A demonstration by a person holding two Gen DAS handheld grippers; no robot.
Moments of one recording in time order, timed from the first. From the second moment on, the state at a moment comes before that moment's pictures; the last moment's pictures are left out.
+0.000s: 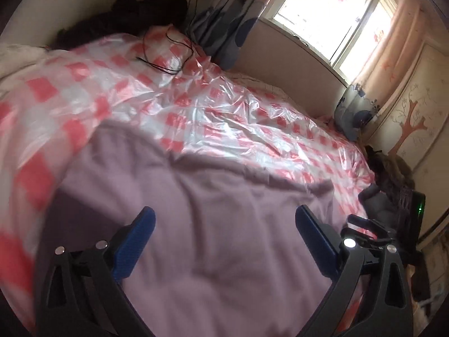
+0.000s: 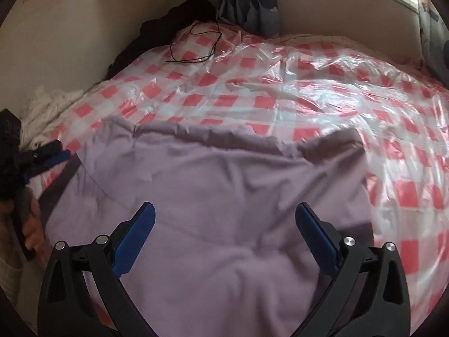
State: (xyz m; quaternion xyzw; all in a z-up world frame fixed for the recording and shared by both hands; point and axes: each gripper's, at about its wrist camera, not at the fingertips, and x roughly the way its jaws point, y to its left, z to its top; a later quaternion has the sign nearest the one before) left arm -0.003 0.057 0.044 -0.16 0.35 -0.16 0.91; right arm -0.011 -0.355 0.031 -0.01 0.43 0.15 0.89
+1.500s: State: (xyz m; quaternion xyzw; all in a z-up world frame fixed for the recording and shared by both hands) left arm -0.098 0.126 -0.062 -0.41 0.42 -0.10 0.80; right arm -0.144 -0.537 -0.077 0.53 0.41 0.19 0.72
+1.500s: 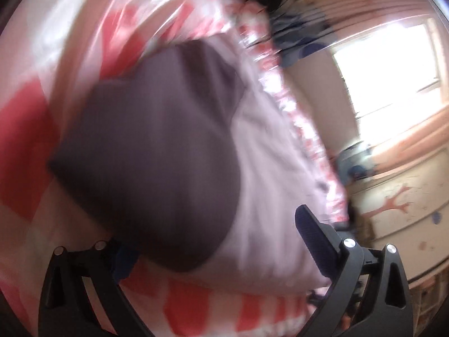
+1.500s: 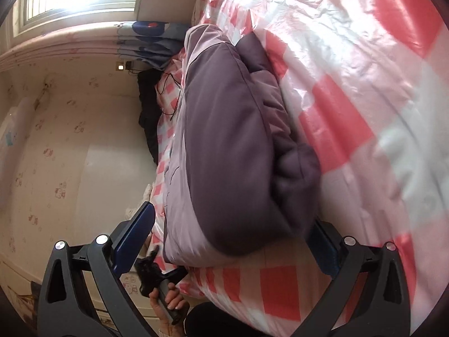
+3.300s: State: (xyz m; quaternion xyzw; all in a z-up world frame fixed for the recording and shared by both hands) left arm -0.167 0.113 -0.069 -0.46 0.40 -0.11 0.79; right arm -0.200 -0.463 0.074 0.20 0.33 0.11 0.92
